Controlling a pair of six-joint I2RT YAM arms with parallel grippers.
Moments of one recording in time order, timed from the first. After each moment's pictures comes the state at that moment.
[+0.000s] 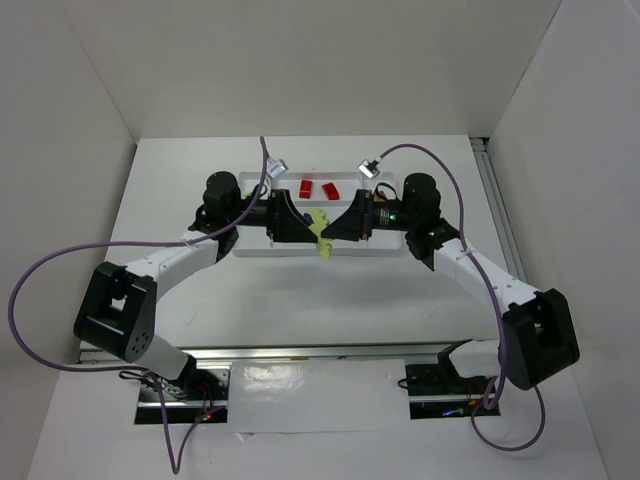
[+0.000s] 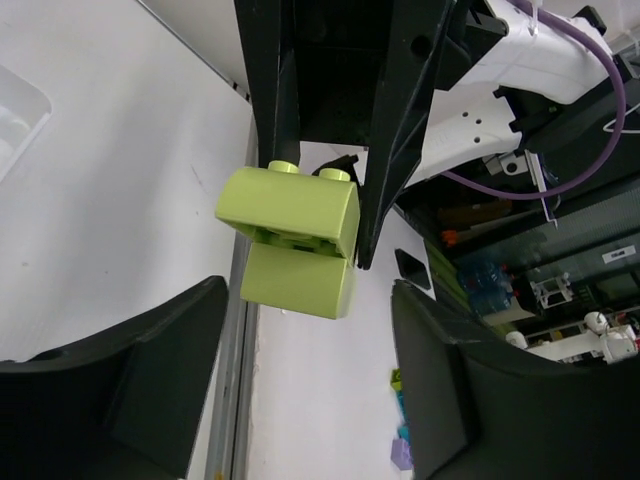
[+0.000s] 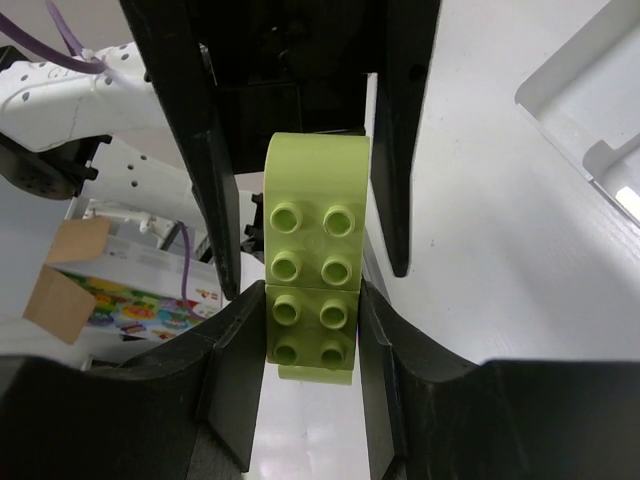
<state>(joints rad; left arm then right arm) -0.36 1.51 0.91 0.61 1.22 -0.87 0.40 1.31 0.87 0.32 -0.98 0.76</state>
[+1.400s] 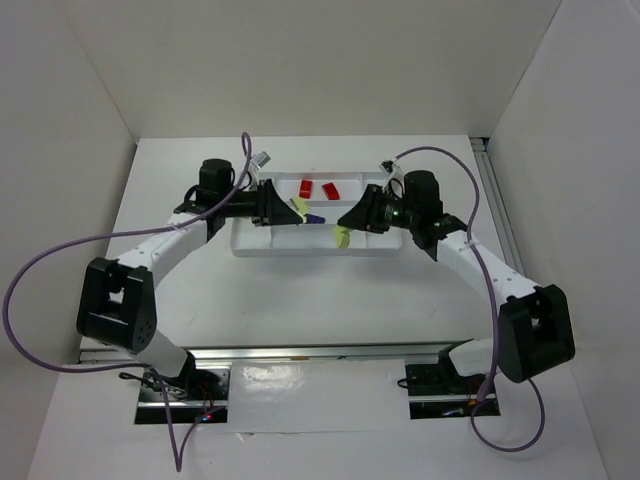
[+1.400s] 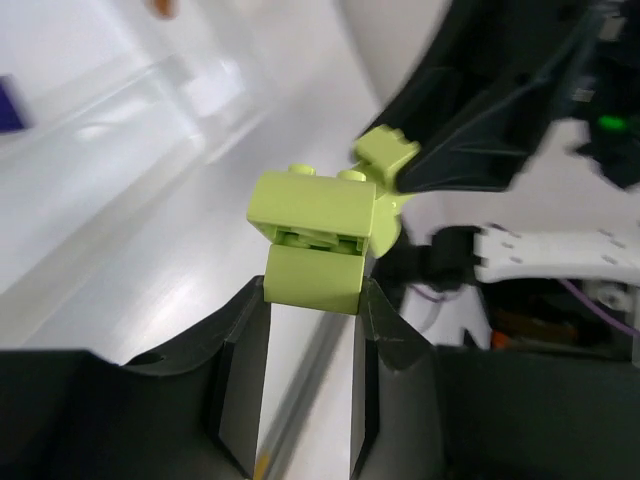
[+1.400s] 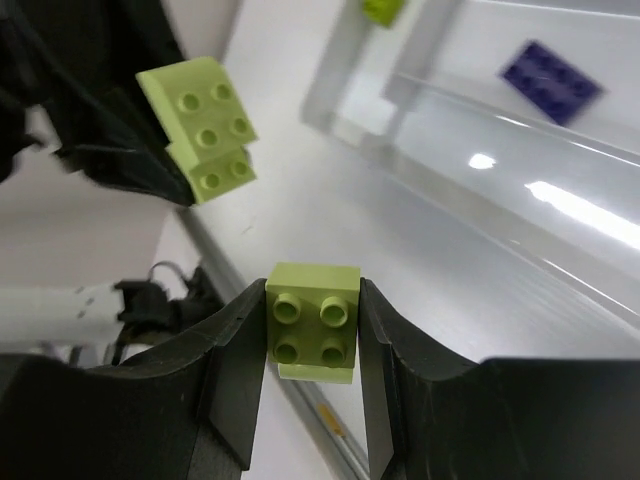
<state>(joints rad) -0.24 1.55 1.04 0.09 1.02 -0.62 0.33 1.35 0.91 0.03 -0.67 0.62</state>
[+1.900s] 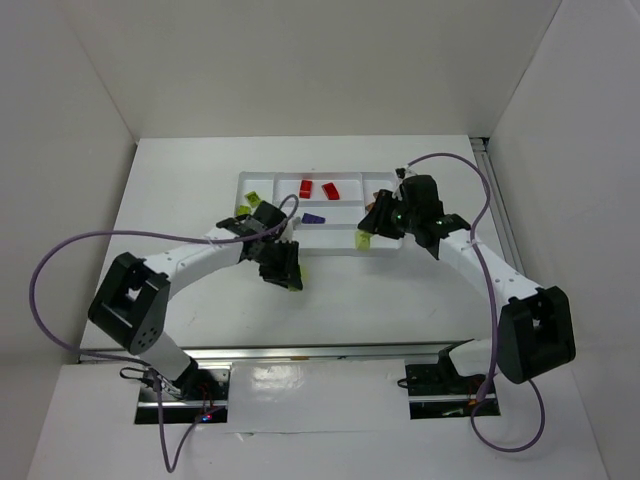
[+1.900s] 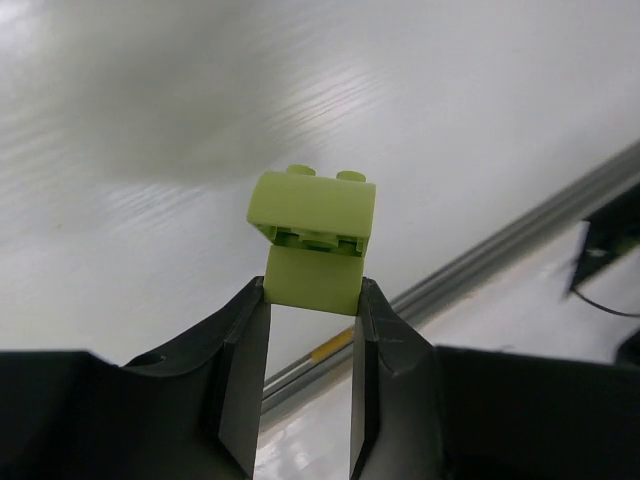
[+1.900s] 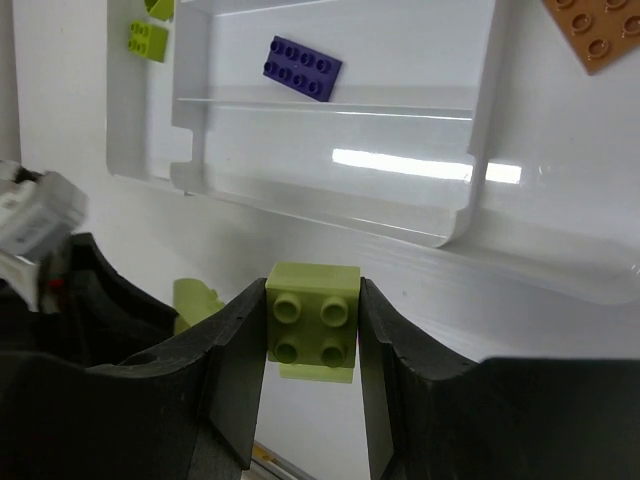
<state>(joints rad) -0.53 1.55 1.04 -0.58 0.39 -0.43 0.32 1.34 0.95 -0.26 -0.26 0.56</state>
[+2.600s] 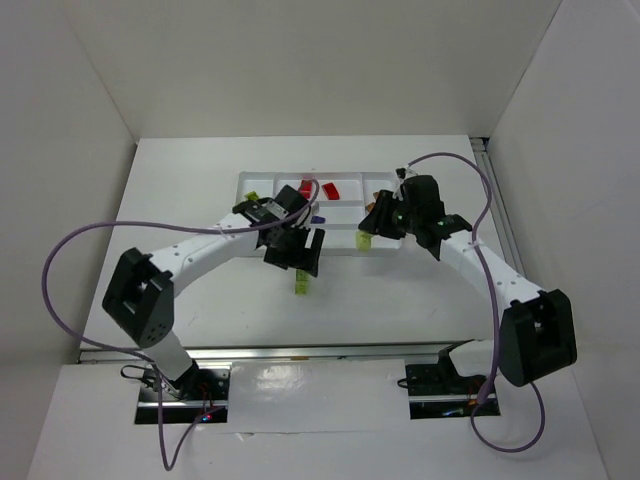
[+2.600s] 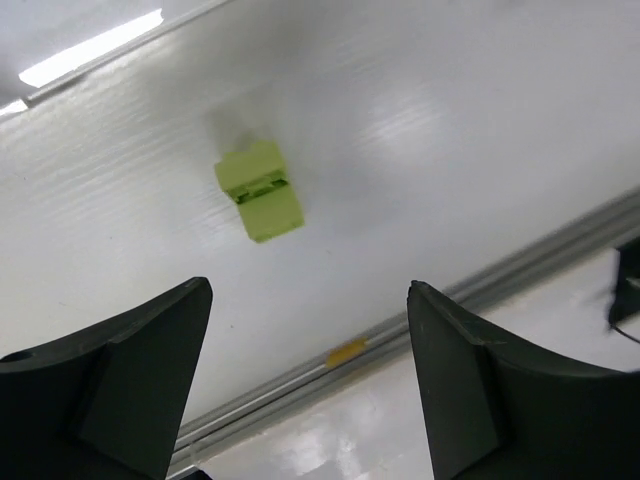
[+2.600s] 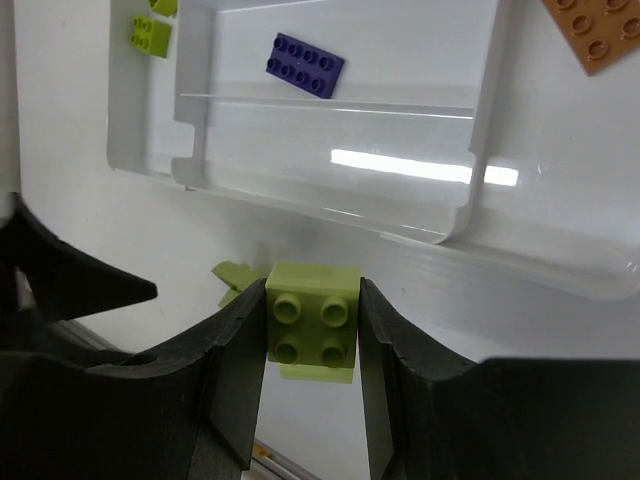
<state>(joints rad) -0.67 1.68 1.31 -0.80 0.11 -0.42 0.32 1.32 0.95 -0.27 -0.24 0.55</state>
